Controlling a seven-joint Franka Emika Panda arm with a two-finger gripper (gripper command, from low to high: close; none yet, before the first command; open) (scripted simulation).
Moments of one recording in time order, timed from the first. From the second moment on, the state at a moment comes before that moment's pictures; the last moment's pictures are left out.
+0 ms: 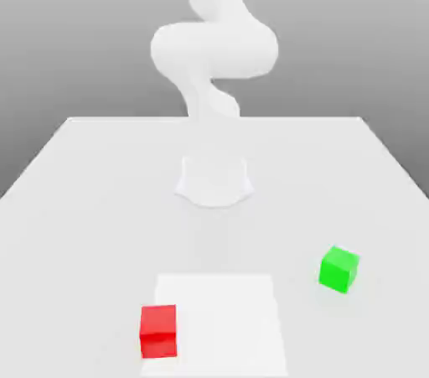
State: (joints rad) arm 0.01 -0.71 -0.03 -2.32 0.01 2.34 0.77
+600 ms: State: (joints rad) arm 0.03 -0.05 -0.16 -2.50 0.09 2.62 0.53
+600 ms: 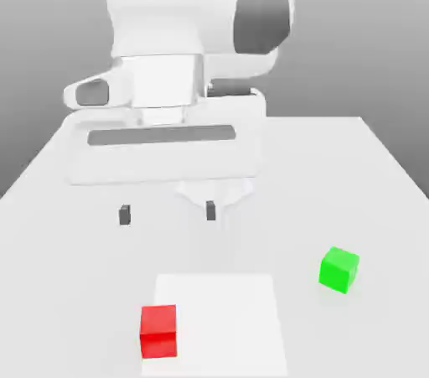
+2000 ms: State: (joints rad) arm 0.48 -0.01 0.15 -2.81 0.00 2.80 0.11
